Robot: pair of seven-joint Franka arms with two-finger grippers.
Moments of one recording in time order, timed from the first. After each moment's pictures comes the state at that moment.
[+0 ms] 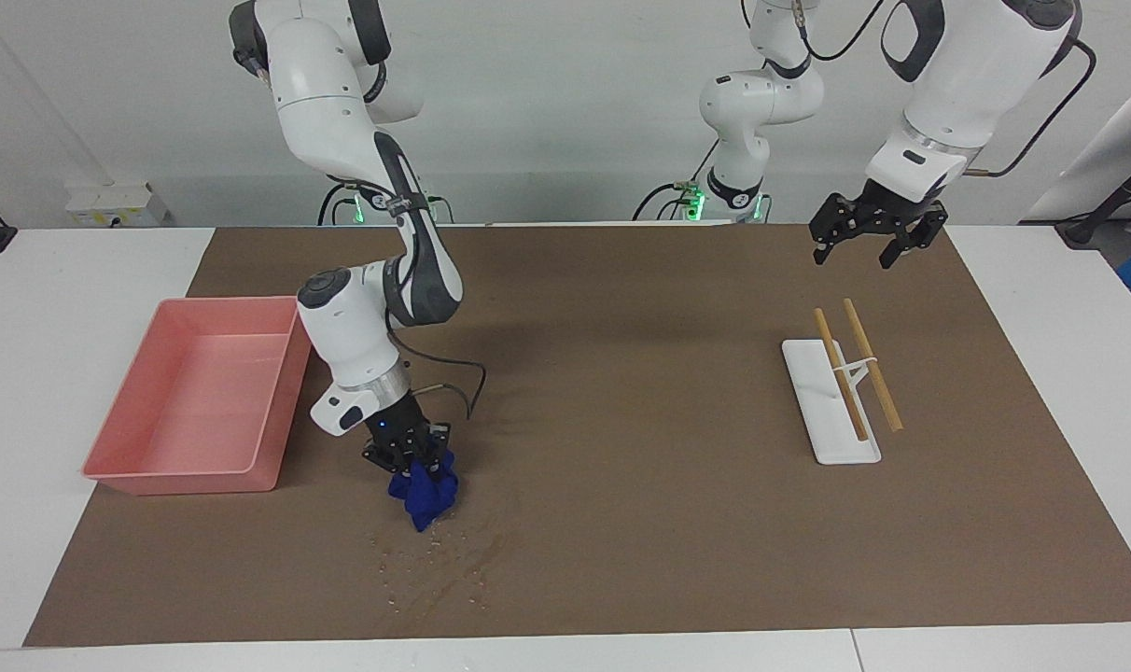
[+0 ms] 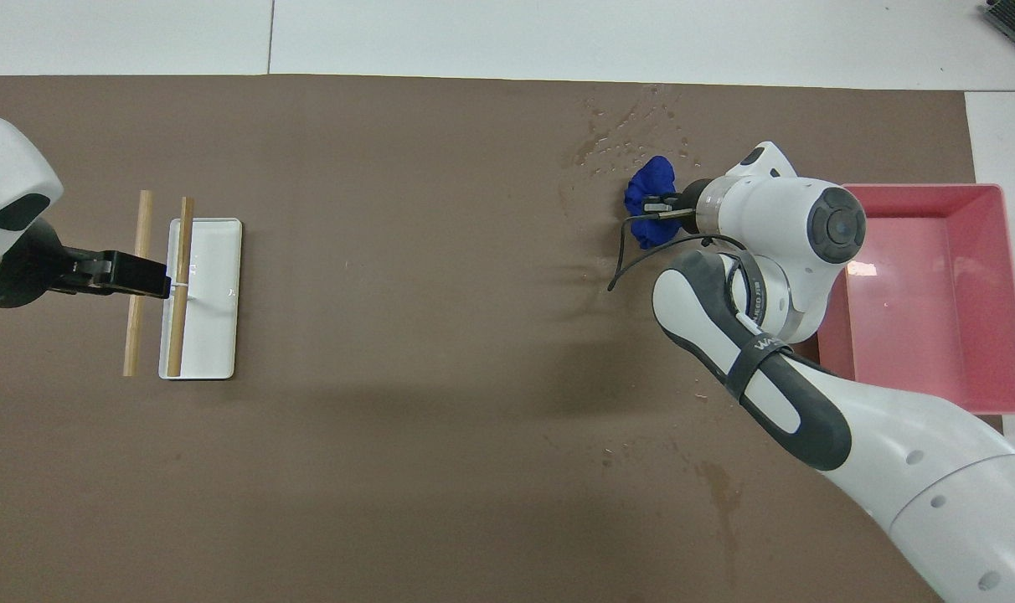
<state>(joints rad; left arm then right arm) 0.07 -0.07 -0.18 -1.71 -0.07 1.66 0.02 0.14 0.51 0.08 -1.82 0.28 2.75 -0.10</state>
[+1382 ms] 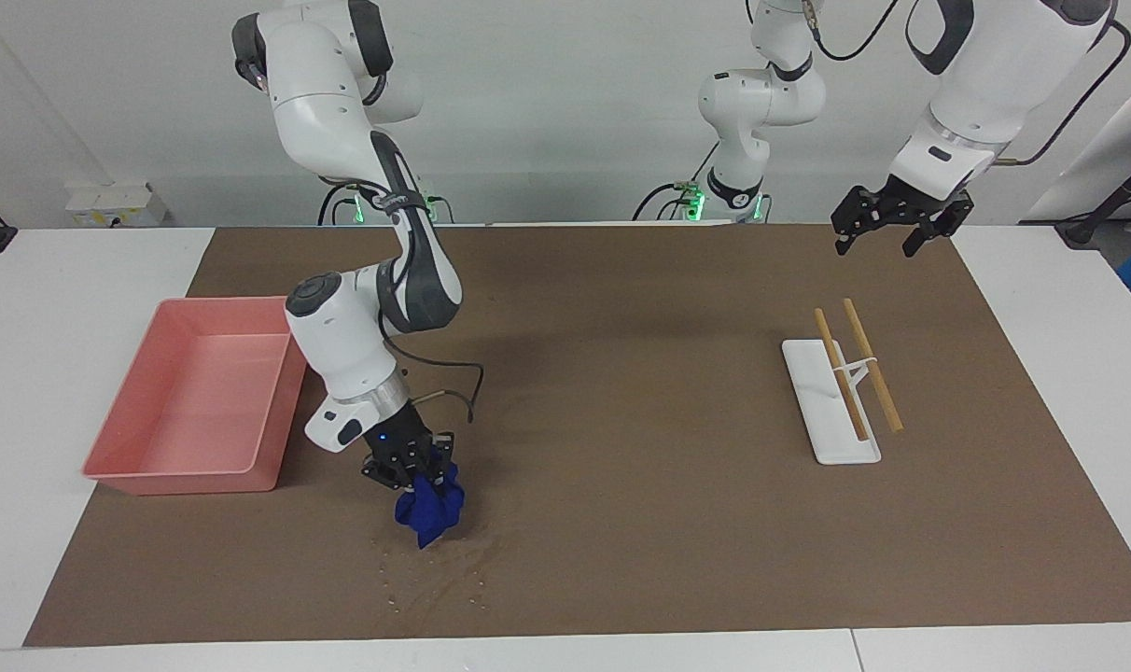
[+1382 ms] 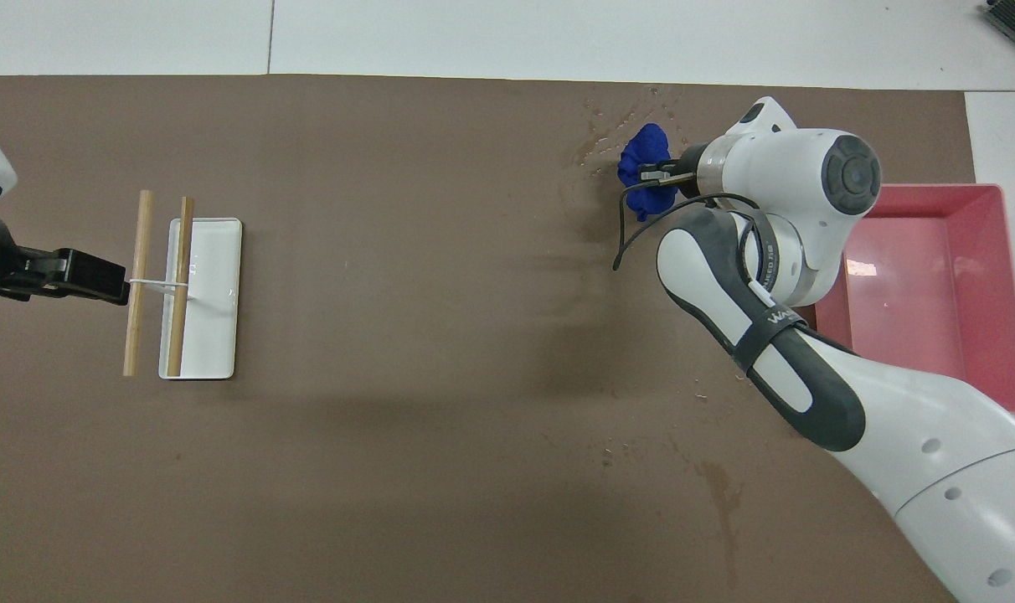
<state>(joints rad) -0.07 -0.03 -0.02 -1.60 -0.02 1.52 0.02 0.14 0.54 0.08 -1.63 0.28 2.58 -0.14</state>
